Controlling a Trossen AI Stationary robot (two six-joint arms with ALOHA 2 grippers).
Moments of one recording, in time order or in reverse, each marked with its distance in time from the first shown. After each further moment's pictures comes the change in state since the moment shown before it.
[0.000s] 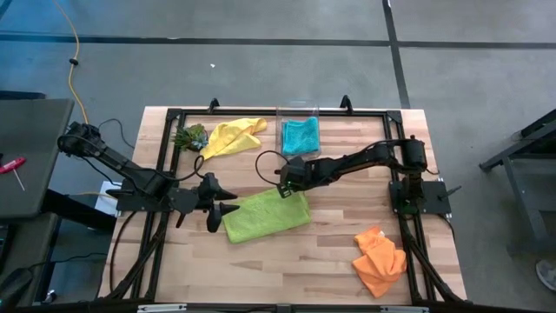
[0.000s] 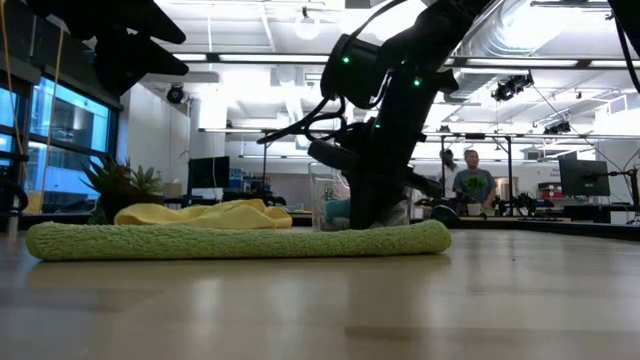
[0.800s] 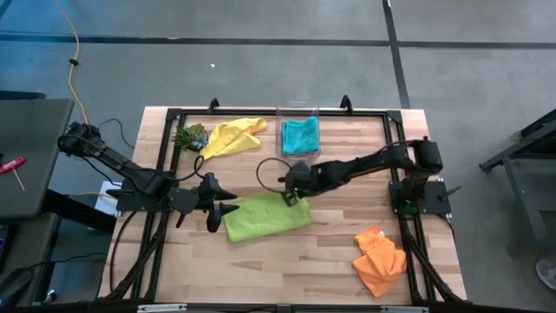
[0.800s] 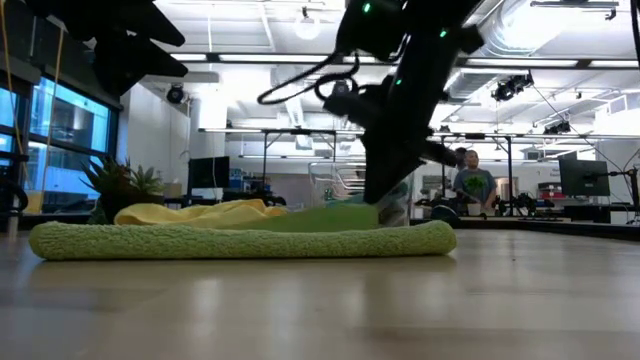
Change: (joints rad) left arm 0.000 0.000 0.000 -0.008 0.000 0.000; right arm 0.087 -0.127 0.000 -0.128 -0.040 -0.013
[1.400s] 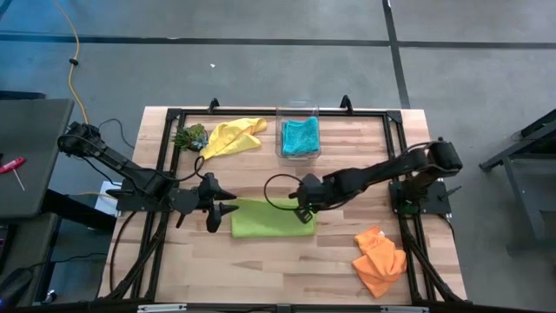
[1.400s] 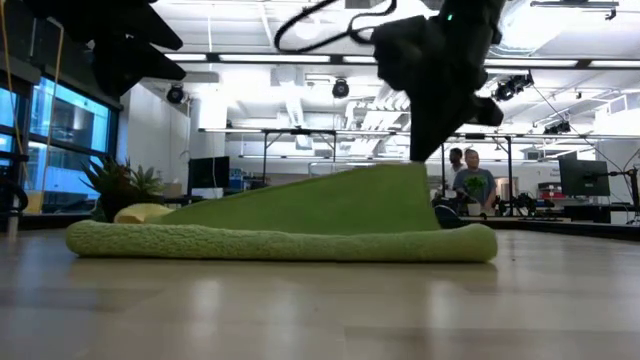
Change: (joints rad) left arm 0.000 0.000 0.001 -0.020 0.006 0.000; right arm 0.135 -0.150 0.000 -0.187 -0.083 0.030
